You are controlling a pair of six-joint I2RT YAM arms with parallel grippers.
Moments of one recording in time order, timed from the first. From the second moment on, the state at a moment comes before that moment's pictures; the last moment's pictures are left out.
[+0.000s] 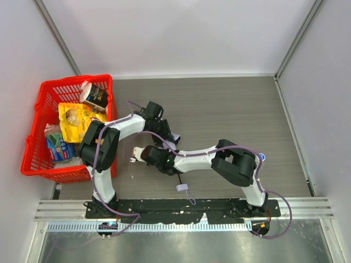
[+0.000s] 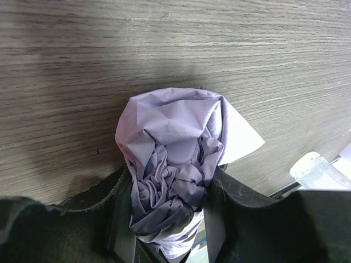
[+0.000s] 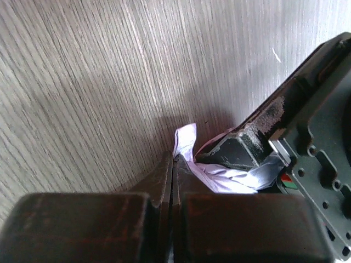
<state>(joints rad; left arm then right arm) -0.48 1.89 1.19 -0.46 0.34 -0.80 1.20 2.03 1.23 -0.05 0.51 -0.47</state>
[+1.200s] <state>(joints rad) -0.51 1.85 1.21 -0.53 0.25 -0.98 1.04 1.85 1.08 -0.04 0.02 -0.05</state>
